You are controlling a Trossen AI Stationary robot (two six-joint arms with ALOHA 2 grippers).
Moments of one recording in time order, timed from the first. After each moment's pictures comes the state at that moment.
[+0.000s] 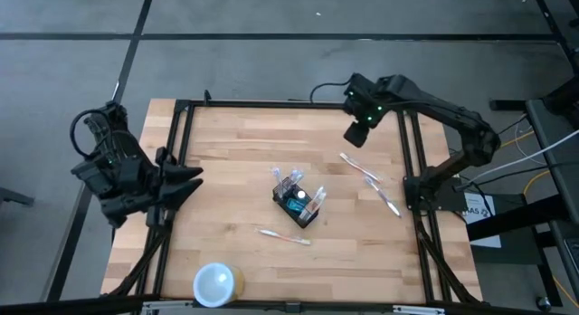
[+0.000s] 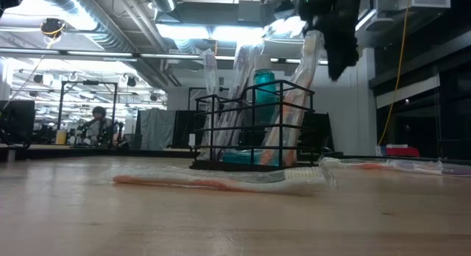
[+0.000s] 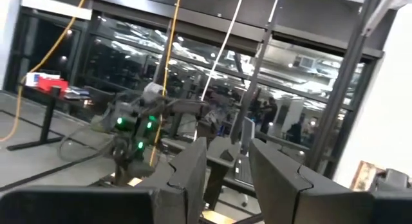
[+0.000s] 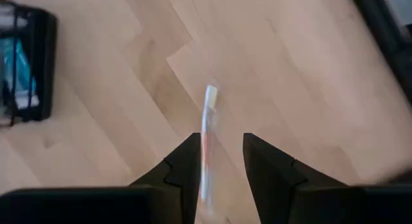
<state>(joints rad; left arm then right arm) -1.04 1.04 1.01 0.89 -1.25 0.47 -0.52 1.52 1.48 -1.32 -0.07 0.04</state>
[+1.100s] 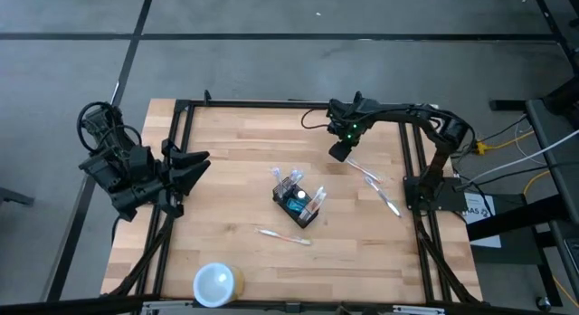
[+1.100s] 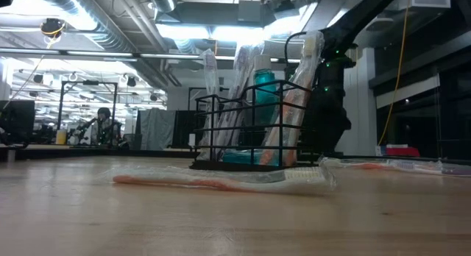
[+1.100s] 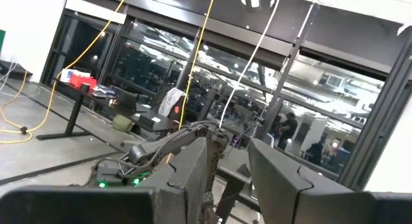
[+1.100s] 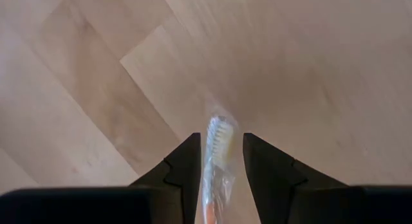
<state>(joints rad) -0.91 1.04 1.01 0.90 -1.25 0.39 -0.57 1.80 1.14 -0.87 -0.18 0.04</state>
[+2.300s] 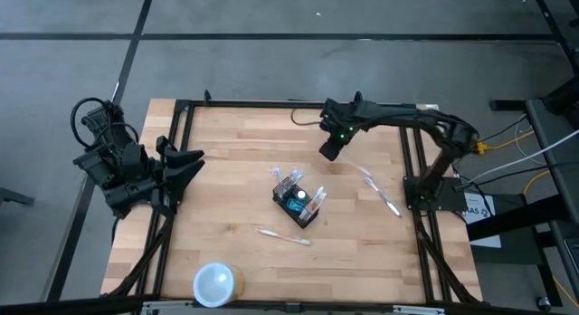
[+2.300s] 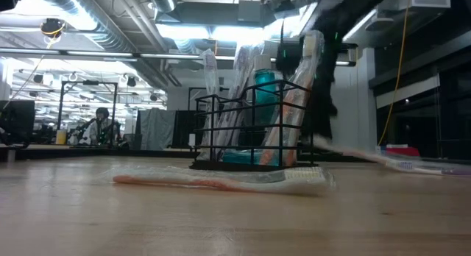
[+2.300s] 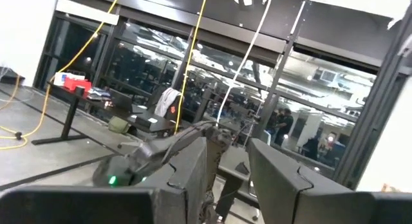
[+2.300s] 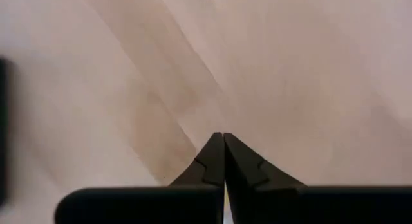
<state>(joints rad) -0.95 1.00 1.01 0.89 -1.26 0.45 -0.47 1.74 1.19 -0.78 -0.11 0.16</state>
